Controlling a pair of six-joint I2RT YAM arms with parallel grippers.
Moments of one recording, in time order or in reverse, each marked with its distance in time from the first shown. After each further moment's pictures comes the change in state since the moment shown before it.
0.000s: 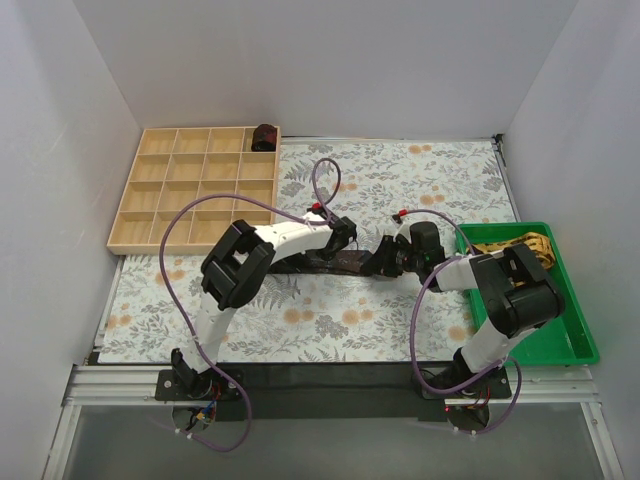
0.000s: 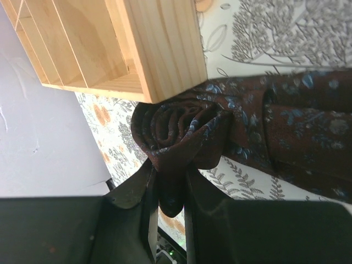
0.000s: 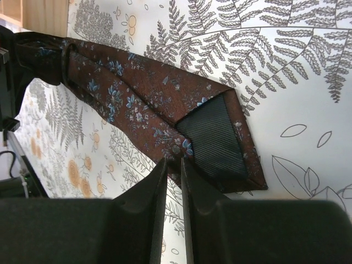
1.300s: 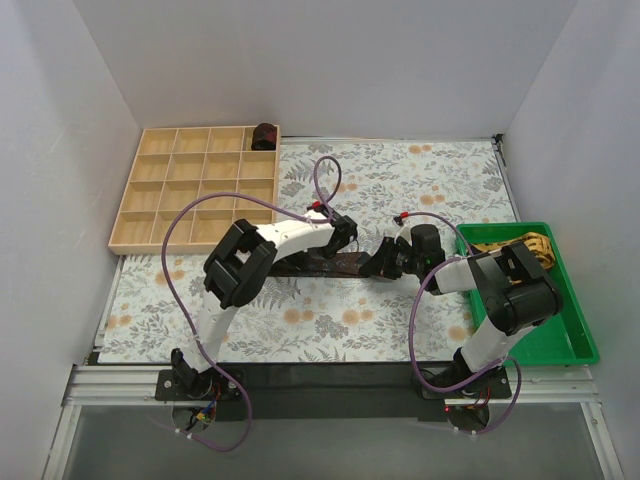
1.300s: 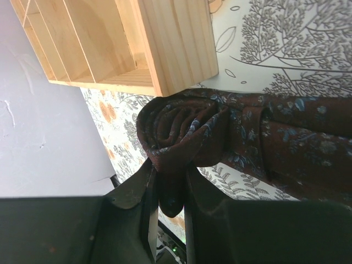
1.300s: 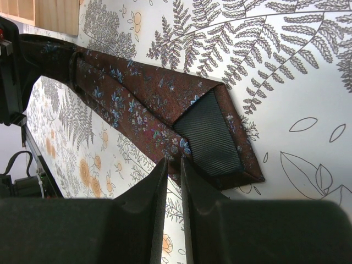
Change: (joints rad) left arm 0.010 0.024 0.050 -0.060 -0.014 -0.024; right arm -0.006 0.026 -0.027 0.075 -0.034 0.069
